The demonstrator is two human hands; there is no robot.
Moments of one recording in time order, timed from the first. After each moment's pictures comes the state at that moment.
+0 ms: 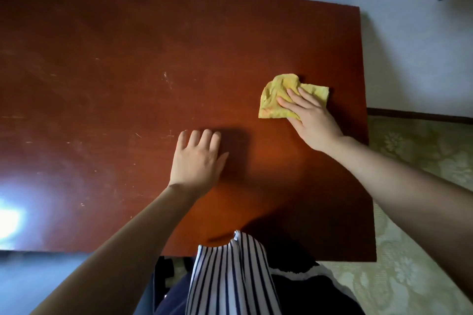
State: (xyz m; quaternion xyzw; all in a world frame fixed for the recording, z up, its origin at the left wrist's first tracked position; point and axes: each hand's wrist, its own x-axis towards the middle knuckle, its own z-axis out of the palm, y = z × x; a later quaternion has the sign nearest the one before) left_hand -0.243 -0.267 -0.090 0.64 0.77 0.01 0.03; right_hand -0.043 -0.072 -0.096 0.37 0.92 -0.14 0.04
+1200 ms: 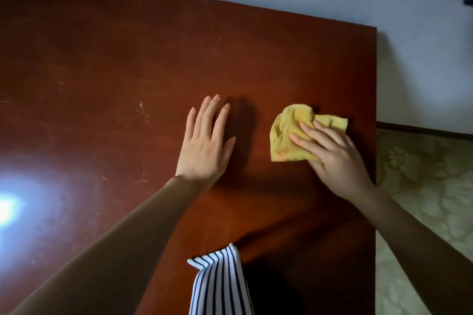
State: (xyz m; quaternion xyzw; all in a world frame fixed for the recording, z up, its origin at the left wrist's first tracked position) left_hand -0.256 -0.150 -0.116 0.61 0.77 0.15 0.08; right_hand -0.011 -0.026 -0.105 0.31 0.94 -0.11 0.00
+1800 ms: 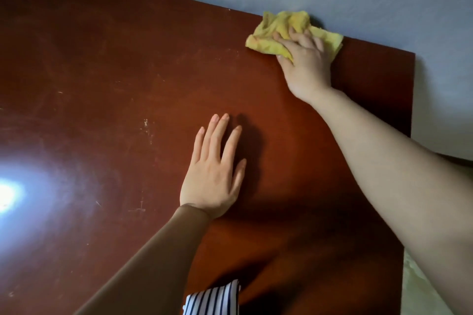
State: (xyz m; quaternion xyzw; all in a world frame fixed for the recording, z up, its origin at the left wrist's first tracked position) left_hand -0.259 -0.139 -0.128 0.58 0.79 0.17 0.10; right_hand -0.206 0.112 -0.114 0.43 0.89 -0.13 -0.03
